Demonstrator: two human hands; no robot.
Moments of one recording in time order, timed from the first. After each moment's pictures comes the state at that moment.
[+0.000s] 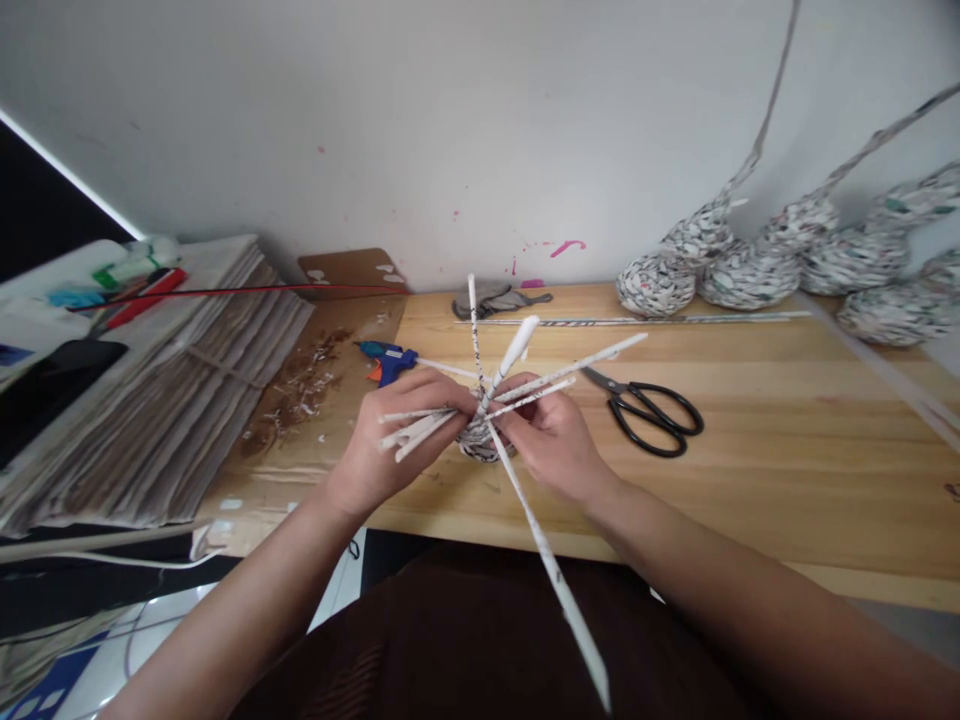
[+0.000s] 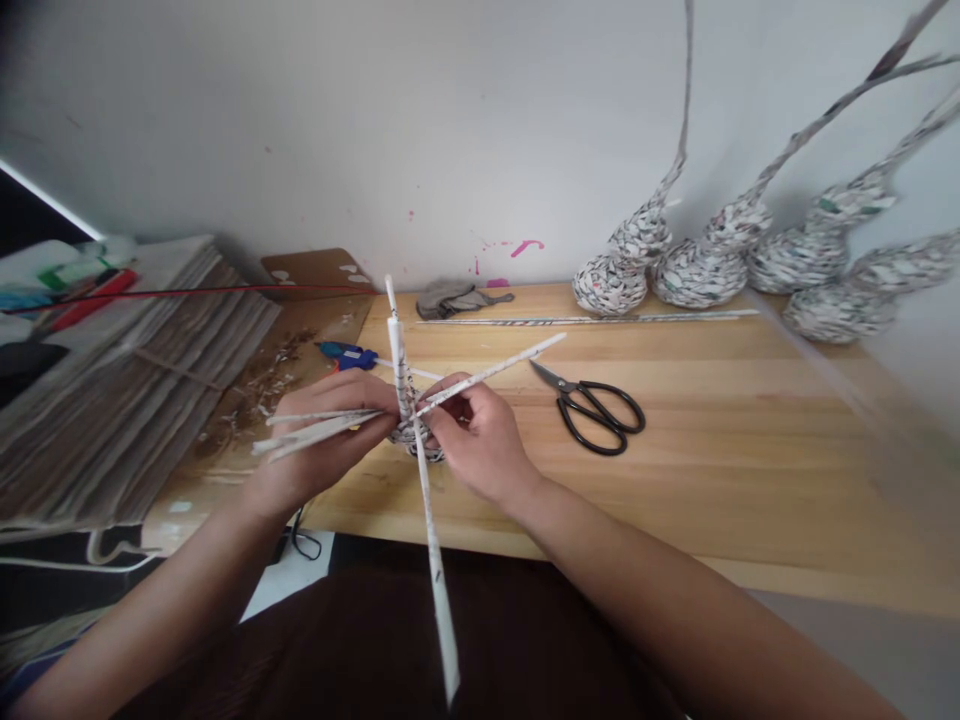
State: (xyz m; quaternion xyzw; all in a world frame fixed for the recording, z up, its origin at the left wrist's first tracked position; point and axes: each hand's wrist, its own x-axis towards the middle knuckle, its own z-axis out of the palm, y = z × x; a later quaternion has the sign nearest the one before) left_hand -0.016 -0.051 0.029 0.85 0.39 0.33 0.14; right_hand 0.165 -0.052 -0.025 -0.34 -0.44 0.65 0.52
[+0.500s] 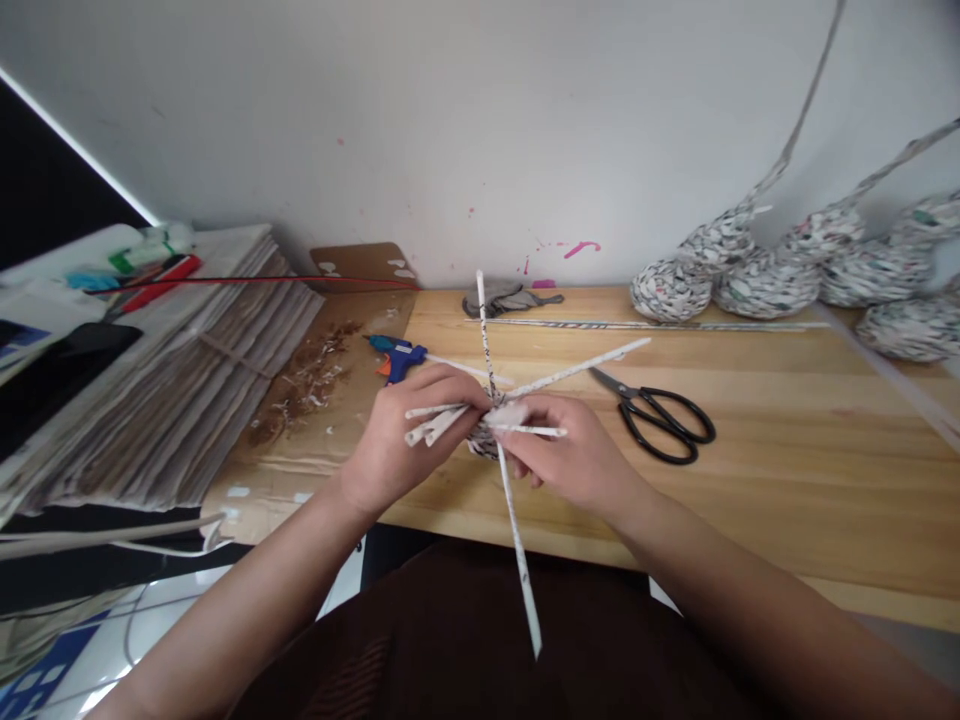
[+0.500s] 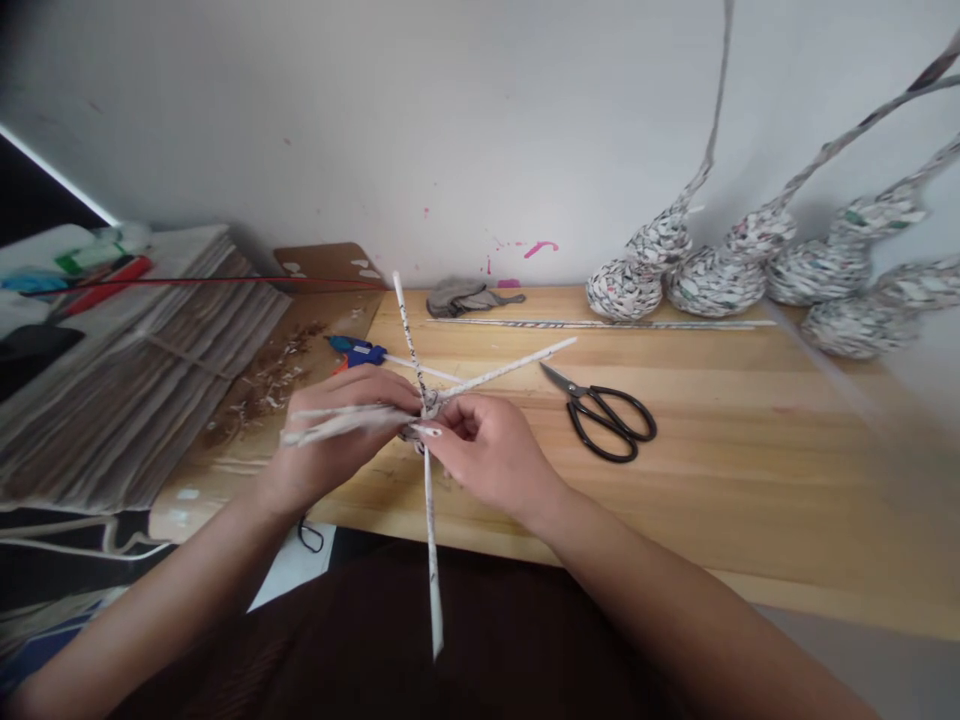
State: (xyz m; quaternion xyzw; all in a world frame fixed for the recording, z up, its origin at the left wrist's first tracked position) left_hand -0.011 -0.055 0.035 0.83 0.40 0.35 0.16; right_hand 0.181 -0.062 0.003 -0.44 -0.56 0.61 0.35
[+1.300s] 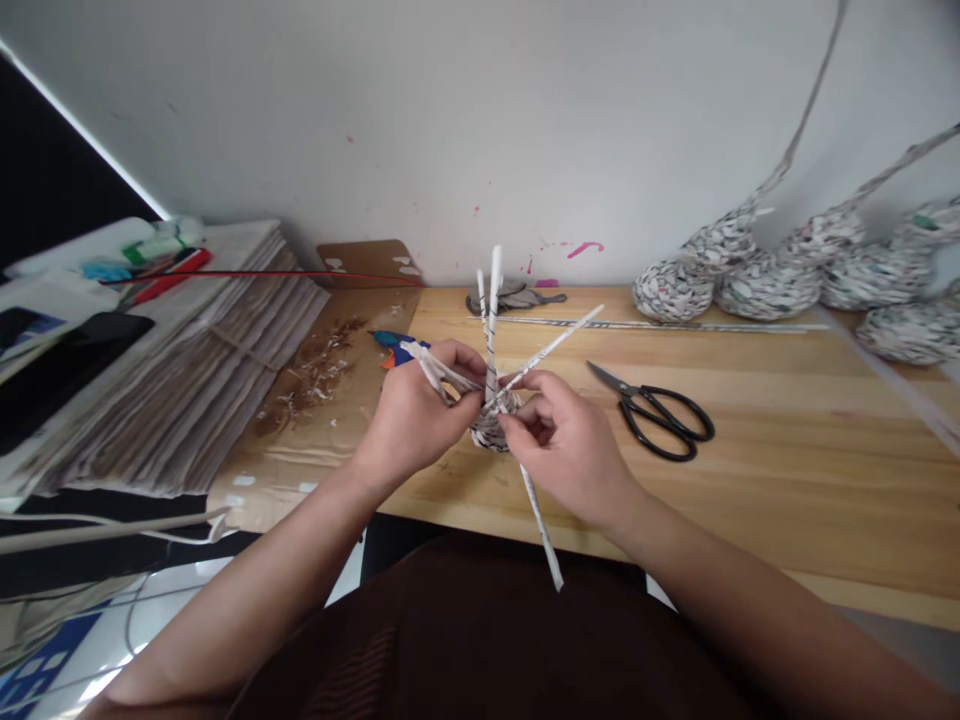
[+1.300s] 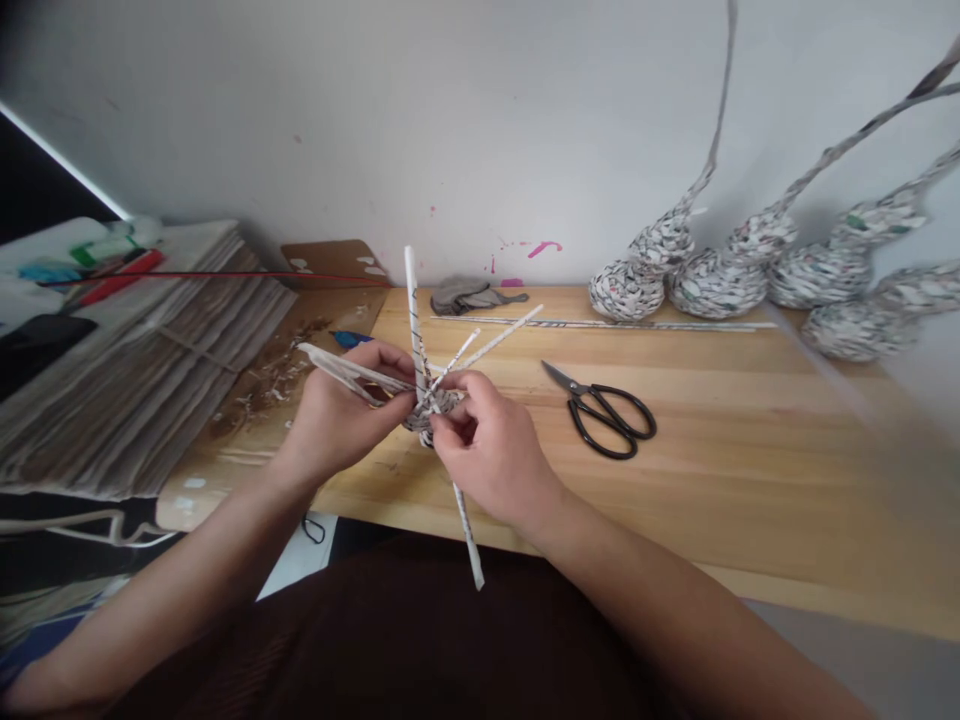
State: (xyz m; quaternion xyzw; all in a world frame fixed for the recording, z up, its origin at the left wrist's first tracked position) left_hand 0.002 -0.049 0.030 0.71 0.54 0.39 0.23; right_hand 0.178 -0.069 -0.003 -0.45 -0.65 0.43 0.43
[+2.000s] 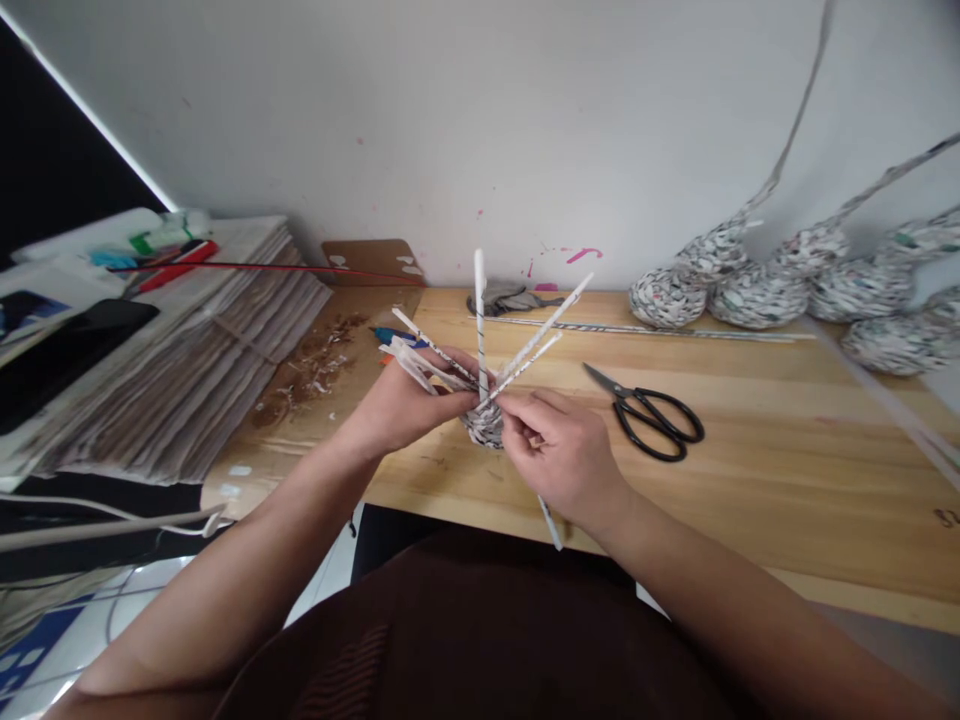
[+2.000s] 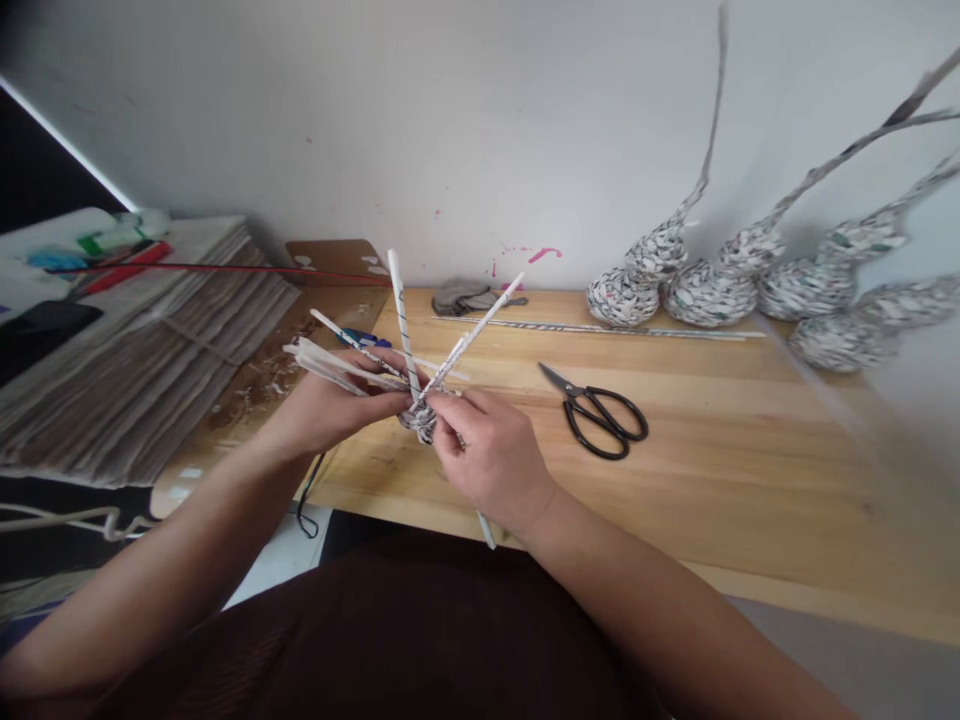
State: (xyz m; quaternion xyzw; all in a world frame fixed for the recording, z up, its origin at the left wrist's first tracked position) left_hand -0.012 -0.040 0.037 0.69 0.47 0.34 0.43; right_hand 0.180 -0.070 -0.017 -0.39 -0.78 0.13 0.47
